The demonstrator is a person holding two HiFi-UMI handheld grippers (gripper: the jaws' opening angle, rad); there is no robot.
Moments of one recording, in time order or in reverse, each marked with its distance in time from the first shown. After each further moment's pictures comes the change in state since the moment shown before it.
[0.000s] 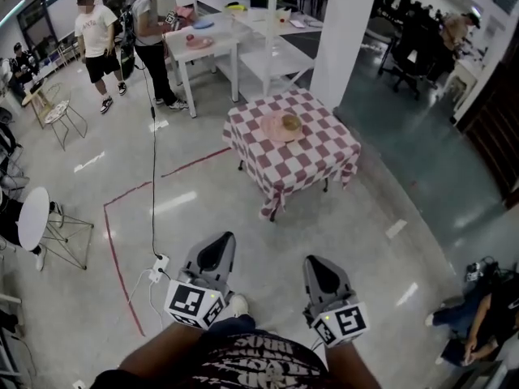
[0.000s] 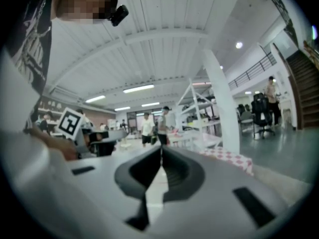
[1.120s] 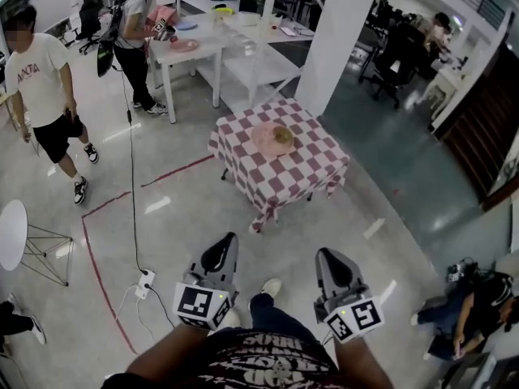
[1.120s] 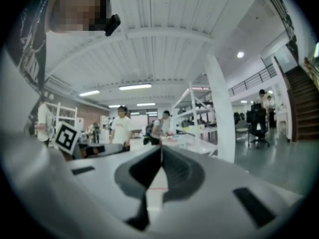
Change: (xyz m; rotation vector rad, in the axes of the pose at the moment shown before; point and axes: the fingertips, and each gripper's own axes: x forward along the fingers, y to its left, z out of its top) left arm 0.039 0.088 0.008 -0.071 -0.023 -0.032; right arm 0.082 0.006 0.052 -0.072 -0.022 -0.085
